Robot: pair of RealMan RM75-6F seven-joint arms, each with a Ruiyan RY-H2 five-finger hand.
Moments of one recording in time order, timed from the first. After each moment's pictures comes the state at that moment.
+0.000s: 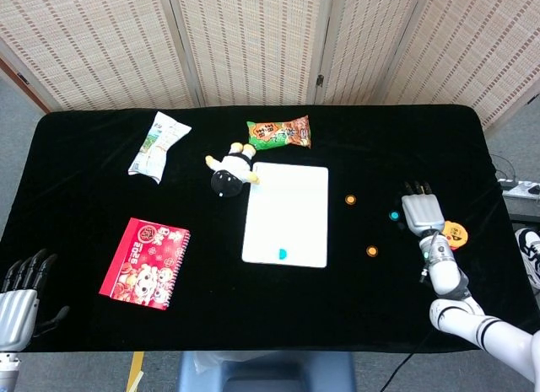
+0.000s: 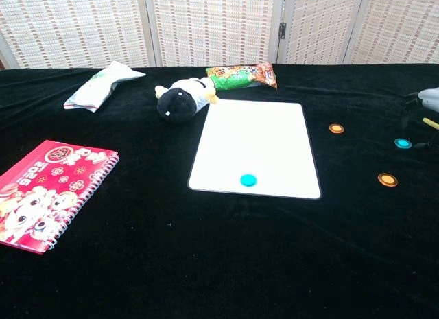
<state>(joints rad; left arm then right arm) -0.03 -1.16 -0.01 -1.60 1.50 1.50 0.08 0.64 -1.51 0.17 -1.05 -0.94 0.81 -0.35</state>
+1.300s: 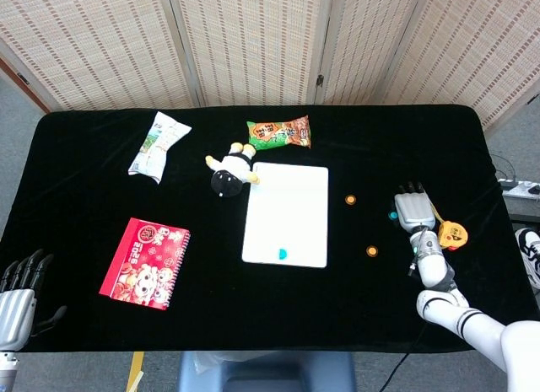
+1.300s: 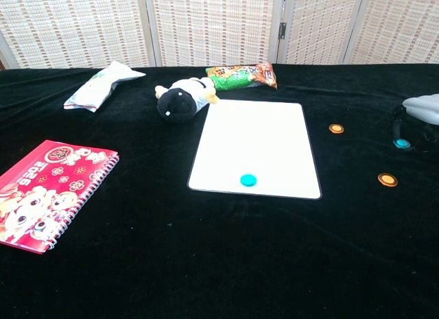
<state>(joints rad) -0.03 -1.17 -0.01 -1.58 1.48 1.49 0.07 0.67 -1.62 0.19 -0.90 -0.93 0.75 -0.36</state>
